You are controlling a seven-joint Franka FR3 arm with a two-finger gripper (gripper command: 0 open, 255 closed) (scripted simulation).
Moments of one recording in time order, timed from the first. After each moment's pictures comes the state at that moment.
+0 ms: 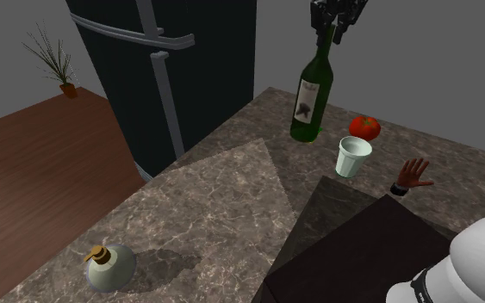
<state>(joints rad) -0.27 -0.24 0.09 -1.93 -0.01 1.79 -0.02</state>
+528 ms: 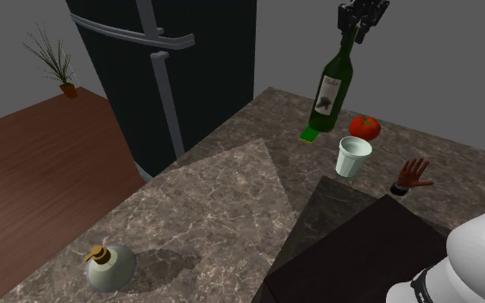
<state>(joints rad) -0.35 -0.12 -0.02 -1.86 -0.02 1.84 -0.21</state>
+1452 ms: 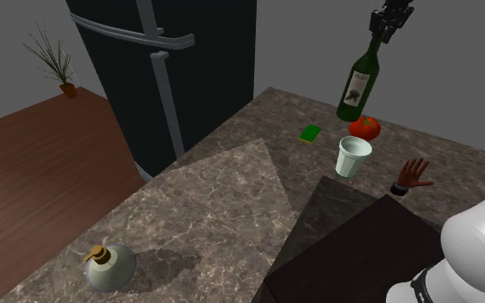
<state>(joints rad) -0.49 0.22 -0.15 -1.51 0.05 1.84 -0.49</state>
